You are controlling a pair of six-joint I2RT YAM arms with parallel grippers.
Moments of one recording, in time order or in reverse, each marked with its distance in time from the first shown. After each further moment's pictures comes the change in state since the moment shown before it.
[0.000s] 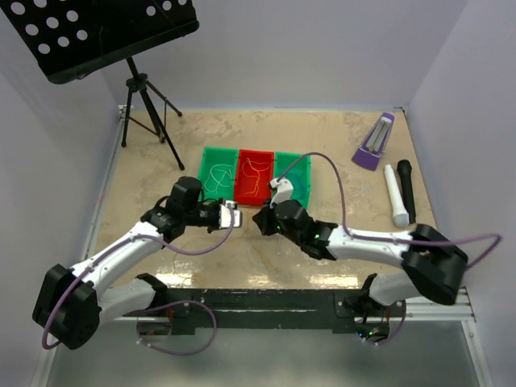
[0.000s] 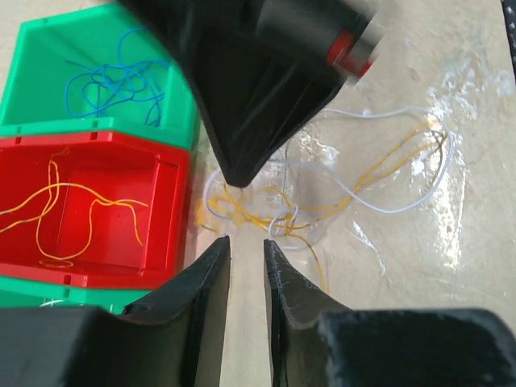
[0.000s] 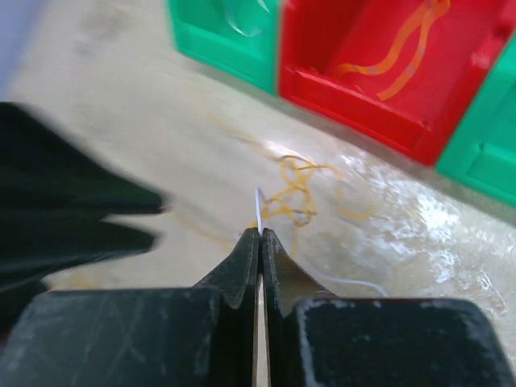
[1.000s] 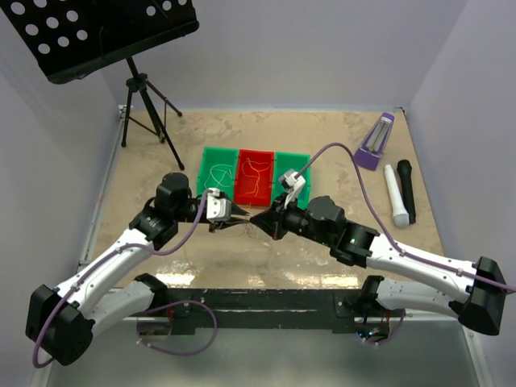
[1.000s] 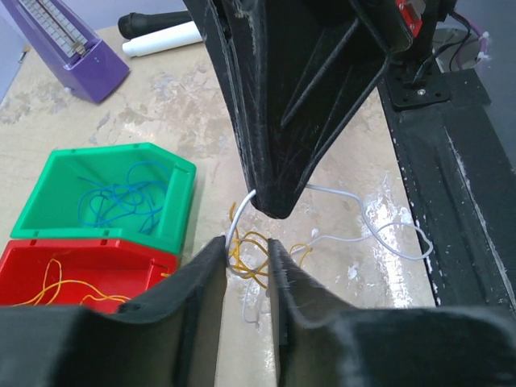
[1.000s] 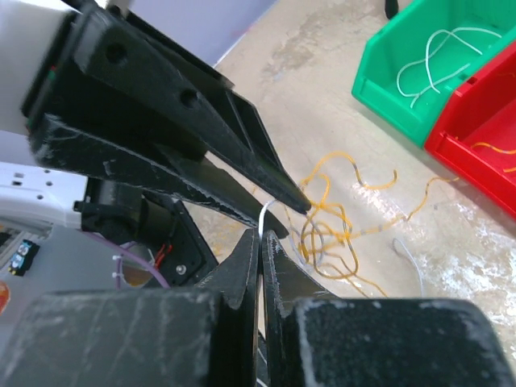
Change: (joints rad) left arm 0.001 -0.118 0.029 0.172 0.237 -0.359; right arm 0.032 -0.412 0.063 -0.203 -0.278 -0.089
